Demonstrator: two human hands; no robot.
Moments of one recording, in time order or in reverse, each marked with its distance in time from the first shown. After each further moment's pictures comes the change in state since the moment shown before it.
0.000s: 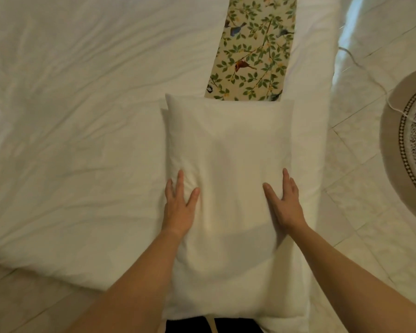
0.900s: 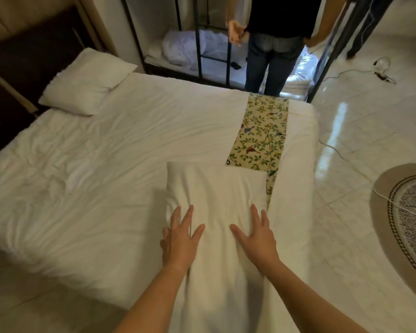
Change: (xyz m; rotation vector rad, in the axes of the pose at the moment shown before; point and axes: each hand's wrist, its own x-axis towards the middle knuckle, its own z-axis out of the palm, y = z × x) left_hand -0.168 0.061 -0.135 0.128 0.280 0.105; right_hand -0.176 -0.143 -0.027 -0.169 0.004 -0.310
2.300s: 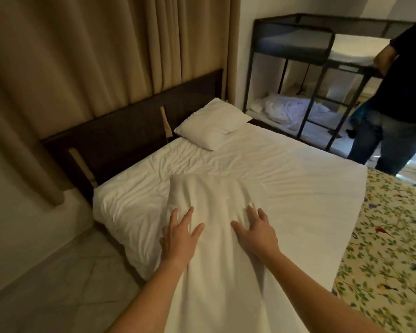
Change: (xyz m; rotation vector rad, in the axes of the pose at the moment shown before) left_hand 0.070 -0.391 -0.389 -0.158 0.313 -0.178; right_hand -0.091 -0.492 0.300 -0.197 -0.101 -0.329
